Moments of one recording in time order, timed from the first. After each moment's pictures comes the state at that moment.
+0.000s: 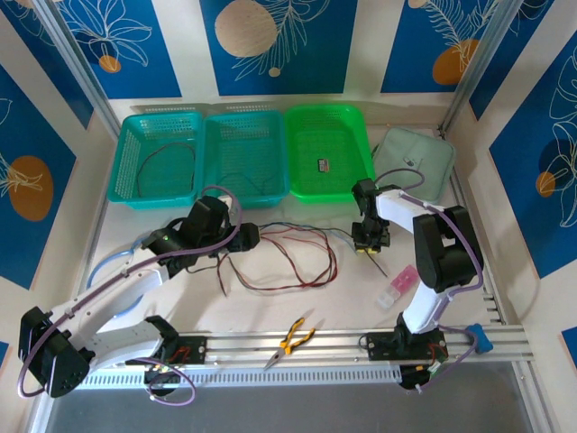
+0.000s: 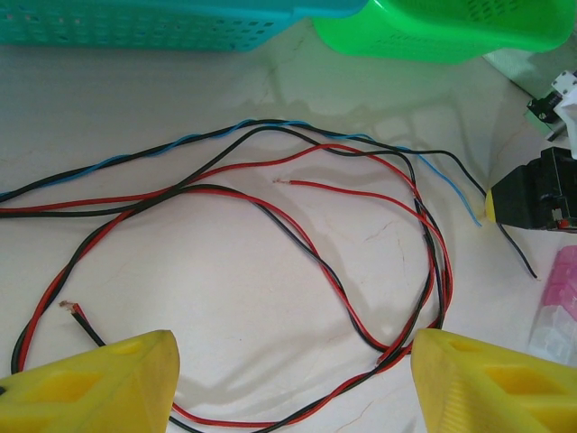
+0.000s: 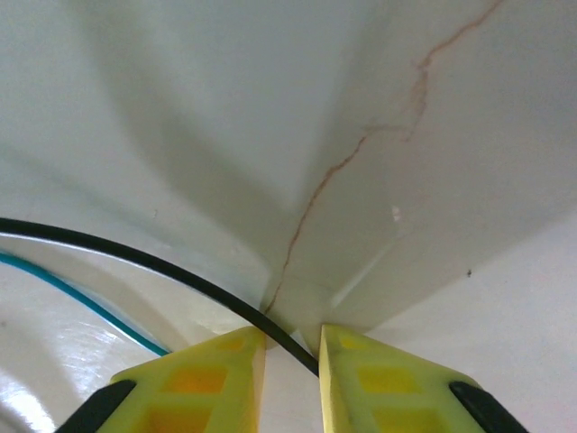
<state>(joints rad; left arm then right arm) -0.69 1.07 0.87 -0.60 0.03 -0.67 0.27 1.74 1.03 -0.91 0.01 0.41</state>
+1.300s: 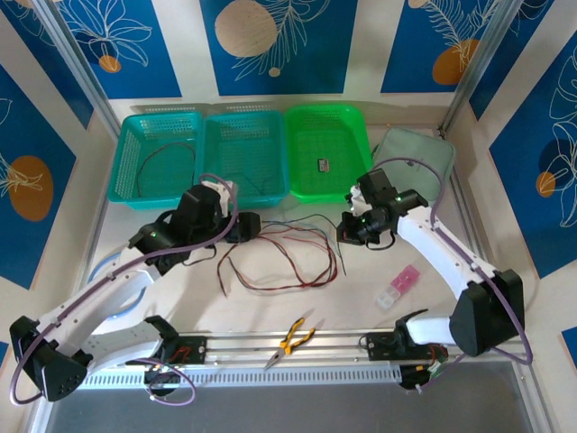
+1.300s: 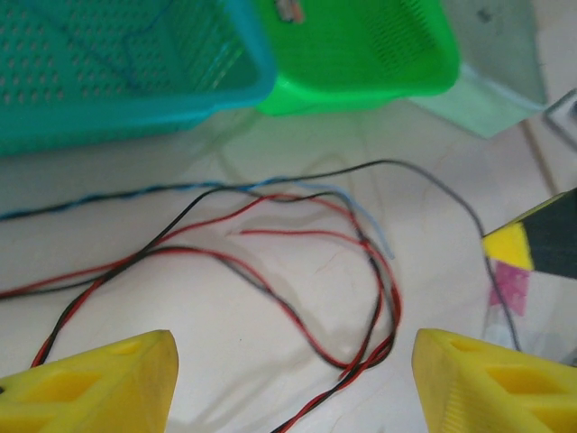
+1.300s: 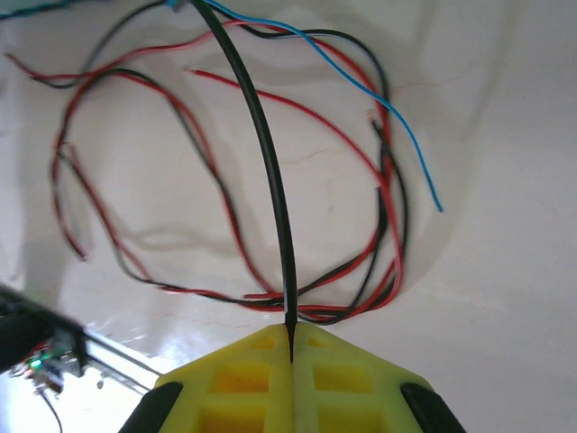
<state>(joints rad) -0.69 1.04 1.02 -0.62 0.06 -0.55 0.37 1.30 1.05 -0.96 -0.40 0.44</state>
